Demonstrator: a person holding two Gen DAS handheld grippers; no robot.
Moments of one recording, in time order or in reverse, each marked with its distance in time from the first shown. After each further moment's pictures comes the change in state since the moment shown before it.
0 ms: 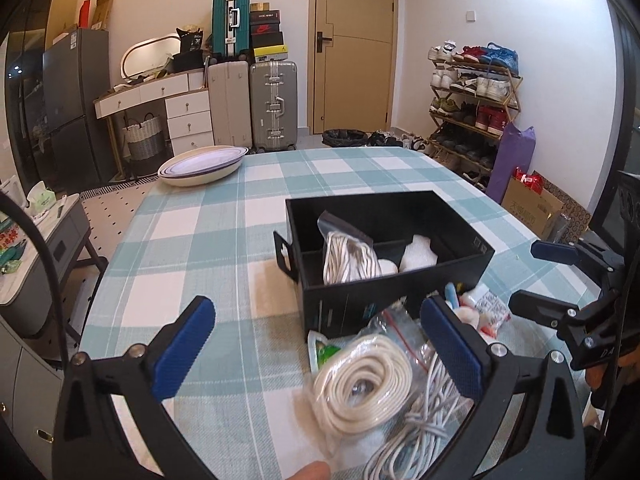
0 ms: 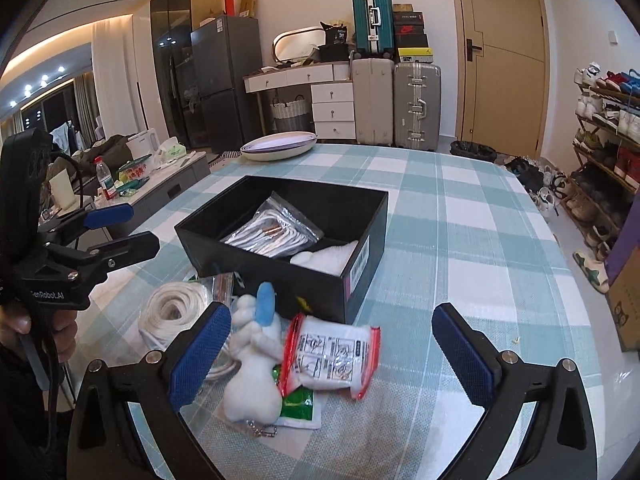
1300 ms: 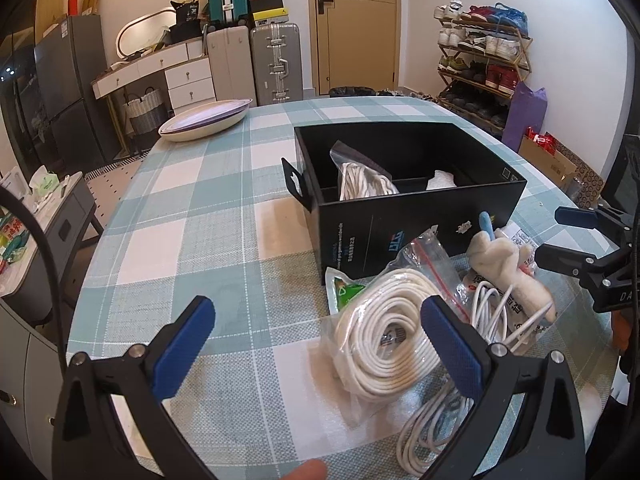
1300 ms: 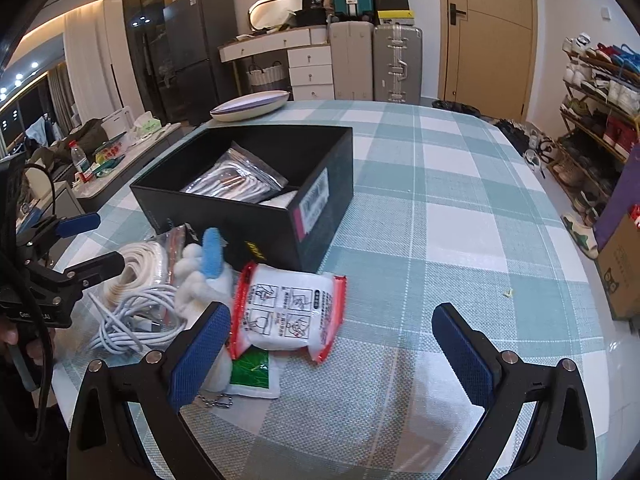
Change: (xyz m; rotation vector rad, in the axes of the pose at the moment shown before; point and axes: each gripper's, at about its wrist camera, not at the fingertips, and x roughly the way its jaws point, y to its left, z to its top) left arm 0.026 0.004 -0.029 0.028 0.145 0.035; right arm 0.025 -0.023 -0.020 0.057 0.150 -0.061
